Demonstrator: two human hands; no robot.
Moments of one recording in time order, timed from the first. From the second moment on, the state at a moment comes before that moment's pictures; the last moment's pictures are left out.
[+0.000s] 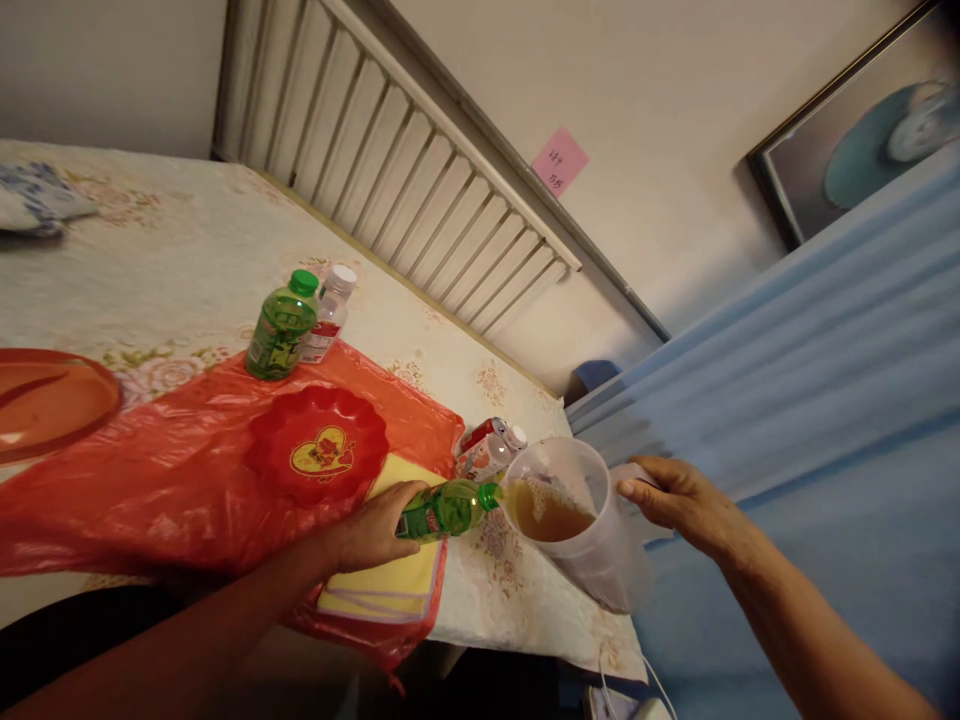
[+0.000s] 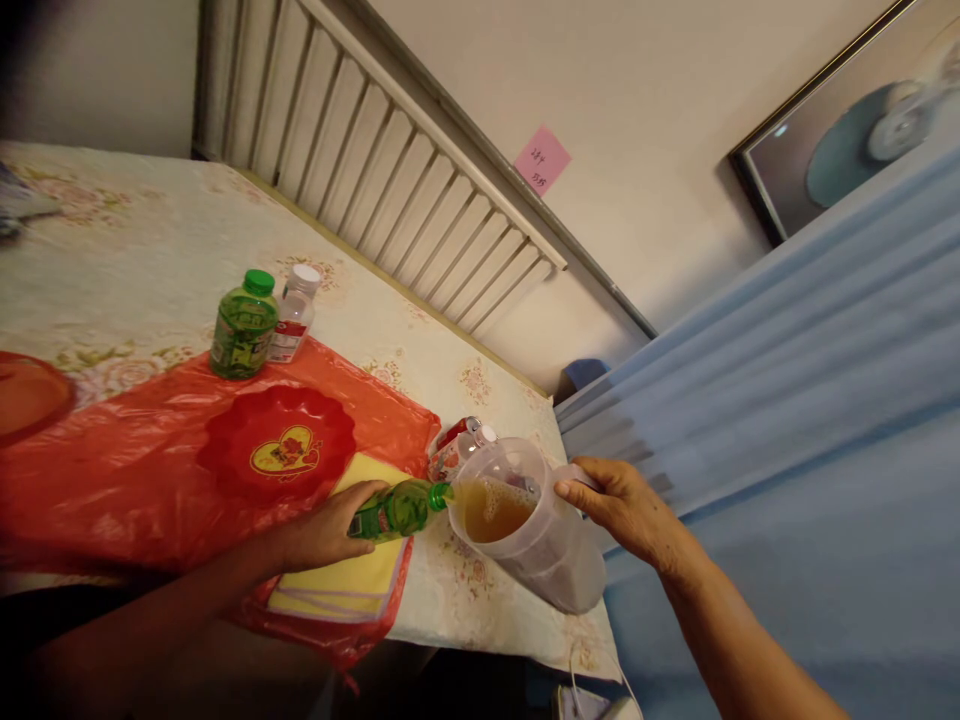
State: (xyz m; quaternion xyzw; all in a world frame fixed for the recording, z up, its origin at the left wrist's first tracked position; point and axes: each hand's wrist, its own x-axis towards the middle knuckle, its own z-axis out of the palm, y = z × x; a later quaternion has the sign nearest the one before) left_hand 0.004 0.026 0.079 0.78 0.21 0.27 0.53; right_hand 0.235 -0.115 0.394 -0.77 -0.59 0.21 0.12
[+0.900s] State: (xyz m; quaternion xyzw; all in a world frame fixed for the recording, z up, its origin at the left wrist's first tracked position) left_hand 0.000 0.023 0.090 0.75 0.21 0.29 0.55; right_hand 0.264 -0.143 0.317 -0.71 -0.43 0.30 0.46
